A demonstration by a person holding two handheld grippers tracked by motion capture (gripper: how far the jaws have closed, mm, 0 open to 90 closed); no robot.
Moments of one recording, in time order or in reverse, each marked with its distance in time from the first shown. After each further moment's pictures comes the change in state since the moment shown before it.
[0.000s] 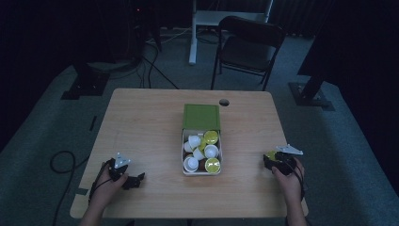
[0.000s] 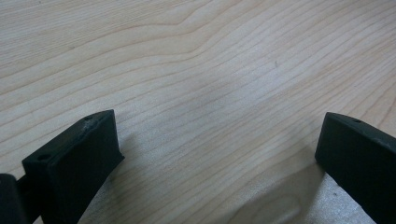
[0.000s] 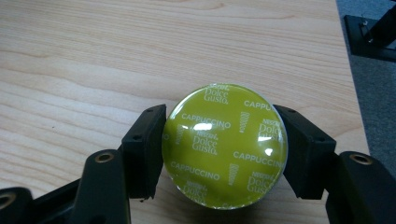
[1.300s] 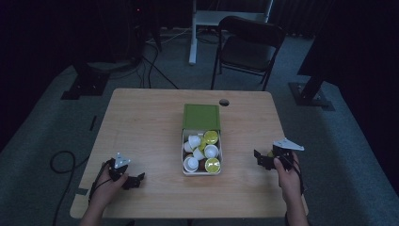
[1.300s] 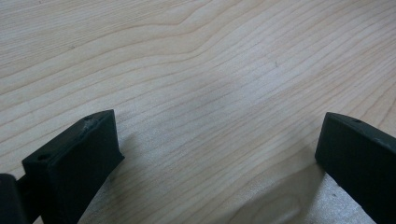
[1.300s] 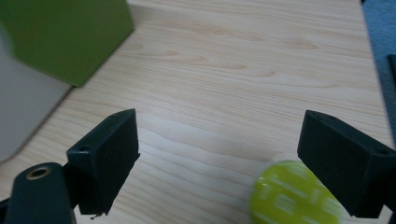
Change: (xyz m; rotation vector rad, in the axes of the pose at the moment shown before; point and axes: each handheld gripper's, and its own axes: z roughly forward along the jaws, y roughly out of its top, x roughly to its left) left arm 0.000 0.000 0.000 0.000 0.000 -0.001; right arm 0.022 0.031 -0.027 -0.122 0.159 -0.026
